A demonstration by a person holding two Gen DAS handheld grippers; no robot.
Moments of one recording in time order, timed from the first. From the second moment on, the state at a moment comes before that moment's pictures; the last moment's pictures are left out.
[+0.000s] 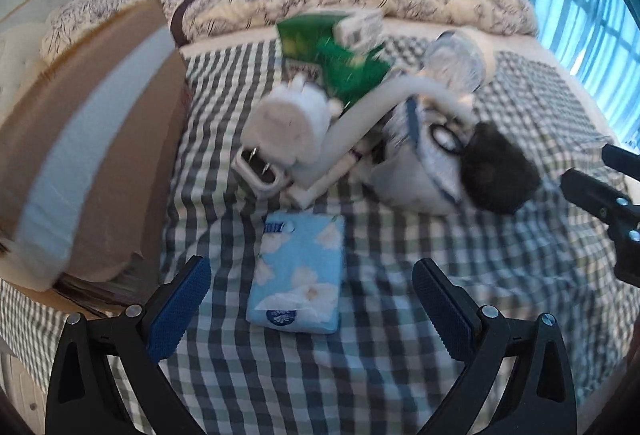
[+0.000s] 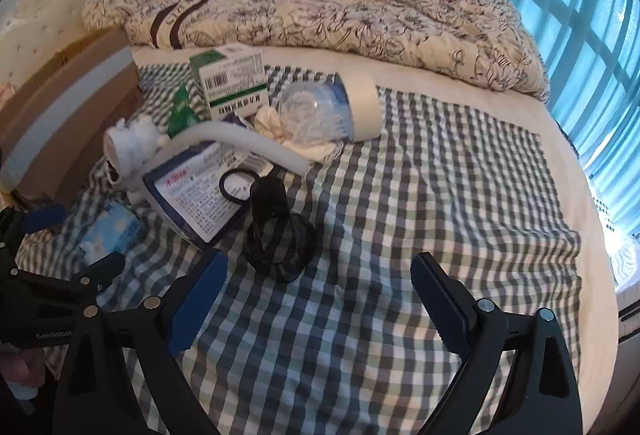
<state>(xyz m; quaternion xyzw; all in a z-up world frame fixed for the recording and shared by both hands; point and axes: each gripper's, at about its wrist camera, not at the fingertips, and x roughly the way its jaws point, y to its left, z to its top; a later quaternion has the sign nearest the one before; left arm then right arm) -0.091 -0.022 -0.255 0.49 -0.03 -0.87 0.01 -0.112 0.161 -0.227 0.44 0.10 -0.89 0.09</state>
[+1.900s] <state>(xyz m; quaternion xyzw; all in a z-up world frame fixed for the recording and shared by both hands) -0.070 -0.041 -0.155 0.40 0.02 -0.91 -0.02 -0.115 0.162 -0.190 0.41 0.03 -0.90 0.11</state>
